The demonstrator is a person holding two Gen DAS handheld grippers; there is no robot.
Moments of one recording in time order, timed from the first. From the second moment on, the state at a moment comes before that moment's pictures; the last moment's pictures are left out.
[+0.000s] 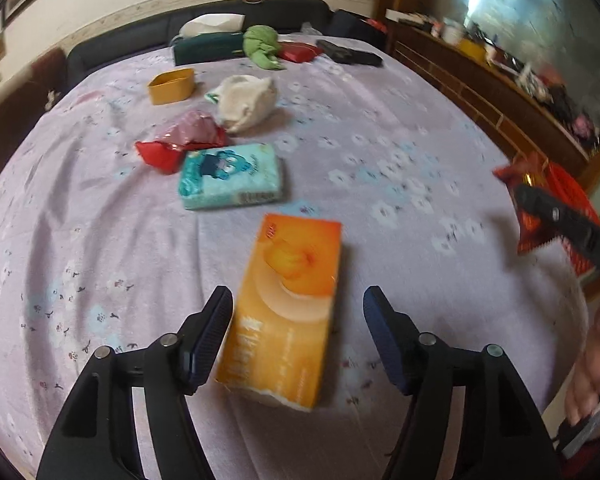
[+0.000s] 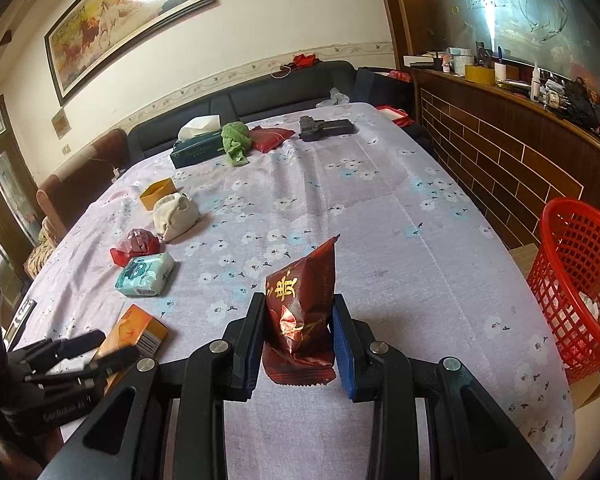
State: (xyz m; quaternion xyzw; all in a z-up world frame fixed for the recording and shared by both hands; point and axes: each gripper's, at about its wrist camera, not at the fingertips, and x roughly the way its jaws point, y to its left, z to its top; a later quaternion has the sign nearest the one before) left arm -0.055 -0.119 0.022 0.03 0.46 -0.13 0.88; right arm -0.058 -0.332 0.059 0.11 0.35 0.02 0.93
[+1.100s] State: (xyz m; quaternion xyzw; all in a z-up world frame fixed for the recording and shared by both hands) left arm -0.042 -0.170 0.051 0.05 0.41 -0.14 0.90; right arm -0.067 -0.341 0.058 0.11 0.35 0.02 0.93
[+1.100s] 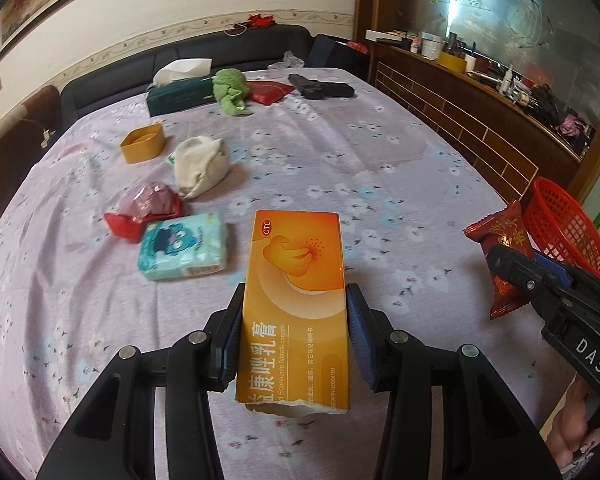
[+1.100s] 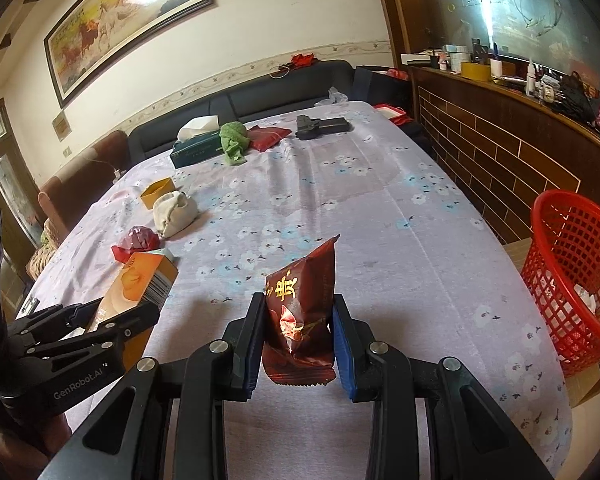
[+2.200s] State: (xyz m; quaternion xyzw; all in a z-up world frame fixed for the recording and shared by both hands) left arm -0.056 -0.424 0.111 0.09 0.39 -0.38 0.83; right arm -0.172 -0.600 0.107 0.27 0.22 -0.19 0.92
